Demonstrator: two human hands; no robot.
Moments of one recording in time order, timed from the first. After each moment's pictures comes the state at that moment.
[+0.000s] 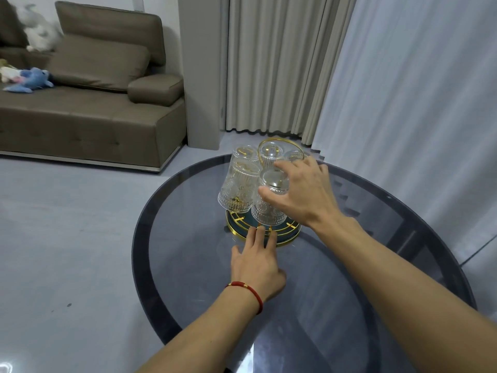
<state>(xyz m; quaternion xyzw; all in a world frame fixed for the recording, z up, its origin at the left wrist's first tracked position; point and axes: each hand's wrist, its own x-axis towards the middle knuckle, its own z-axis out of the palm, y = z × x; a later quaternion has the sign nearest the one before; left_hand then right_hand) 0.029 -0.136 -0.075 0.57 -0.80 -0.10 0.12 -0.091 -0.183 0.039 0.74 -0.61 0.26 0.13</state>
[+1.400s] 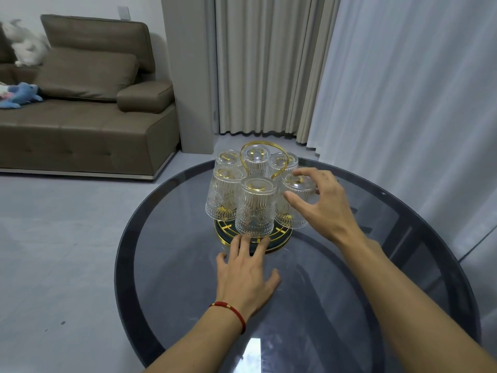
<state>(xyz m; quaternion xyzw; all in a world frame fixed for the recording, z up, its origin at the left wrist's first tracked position) 0.026 -0.143 -0.097 0.58 -0.79 -0.05 0.17 -0.165 -0.183 0.007 0.69 -0.58 0.43 -0.05</state>
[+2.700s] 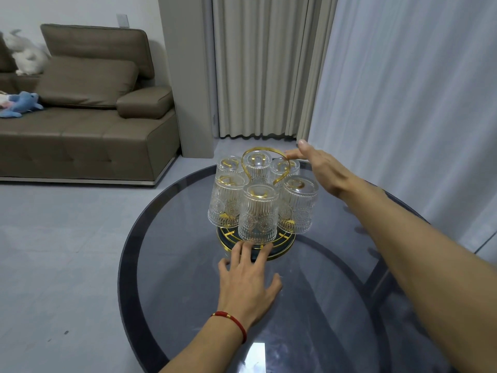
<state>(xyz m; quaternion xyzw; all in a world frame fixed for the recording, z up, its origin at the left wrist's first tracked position) 0.032 -0.146 -0.101 0.57 -0.80 -0.05 0.19 -0.178 -0.245 0.066 0.69 -0.58 0.35 -0.26</state>
